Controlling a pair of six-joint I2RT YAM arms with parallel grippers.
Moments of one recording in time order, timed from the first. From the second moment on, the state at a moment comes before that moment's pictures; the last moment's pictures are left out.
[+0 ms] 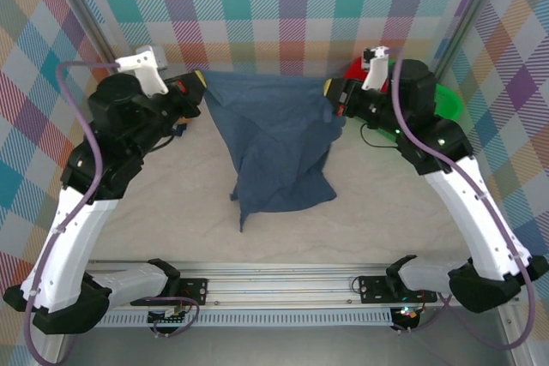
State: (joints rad) left arm -0.51 1.12 1.73 -0.67 -0.10 -0.55; right arm 0.53 1.21 1.67 -0.65 -0.16 0.57
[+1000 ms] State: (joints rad) left arm -0.38 1.33 1.98 -0.69 0.05 -0.58; right arm 0.37 1.36 1.79 -0.48 -0.32 0.62
